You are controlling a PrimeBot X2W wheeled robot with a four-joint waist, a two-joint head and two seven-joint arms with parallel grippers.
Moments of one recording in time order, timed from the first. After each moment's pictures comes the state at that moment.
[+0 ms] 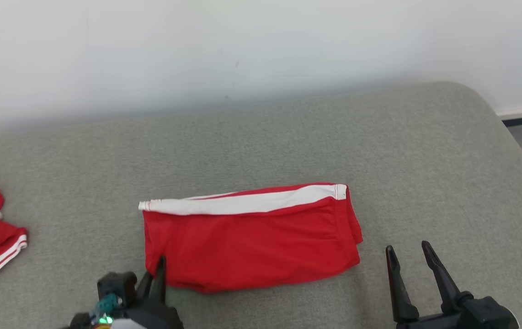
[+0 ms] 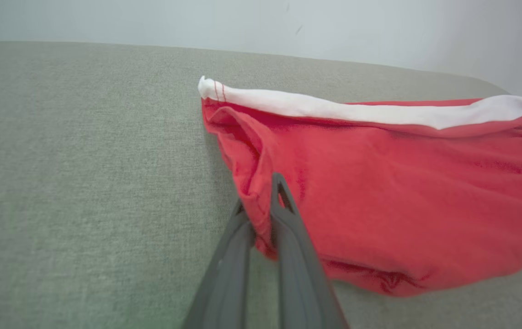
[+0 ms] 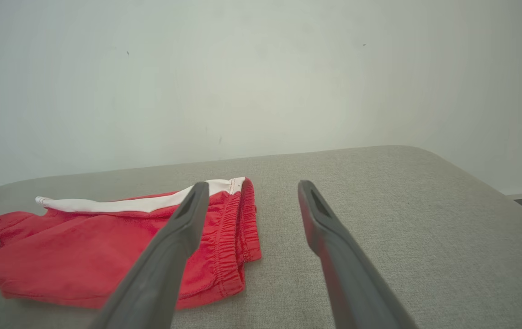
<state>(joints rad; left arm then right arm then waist) -0.34 0.15 -0.35 0.71 -0.49 0.00 -0.26 0.07 -0.05 0.04 0.06 0.11 0.13 -0.26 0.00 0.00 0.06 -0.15</state>
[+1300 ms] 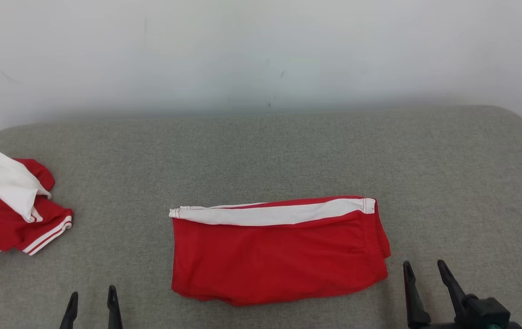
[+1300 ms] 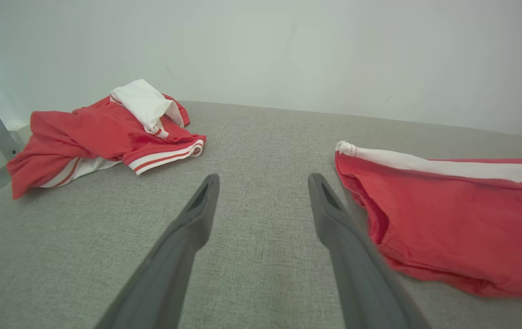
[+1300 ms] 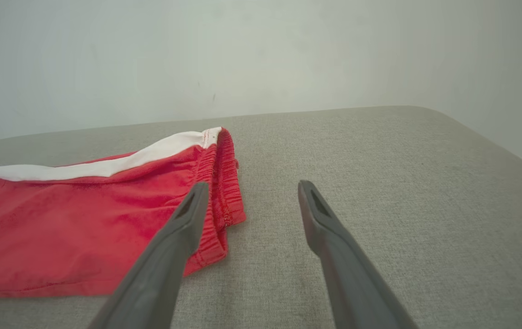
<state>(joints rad) 0.07 0.07 0.07 0.21 -0.17 -0.04 -0.26 0.04 -0.05 -0.05 0.26 0.09 0.13 -0.26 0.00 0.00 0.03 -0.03</state>
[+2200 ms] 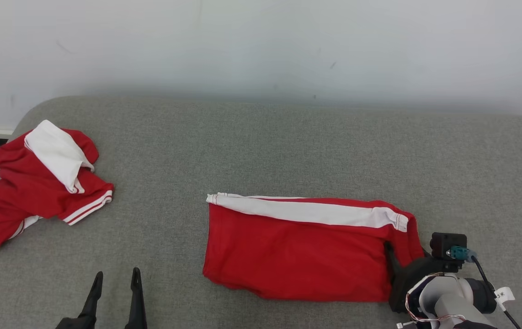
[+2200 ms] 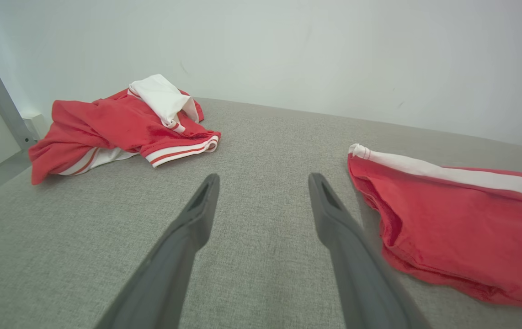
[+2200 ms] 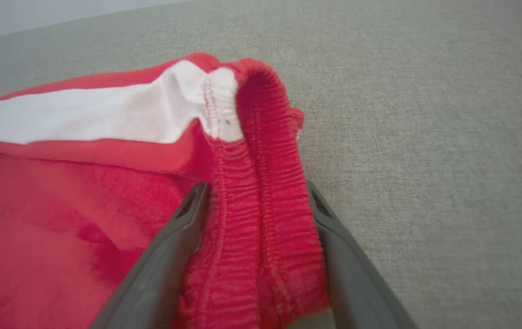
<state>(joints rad) 0.00 0.05 0.01 0.25 -0.18 -0.07 -0.26 -0.52 -0.12 0.01 1.10 0.18 0.13 -0.17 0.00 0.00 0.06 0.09</state>
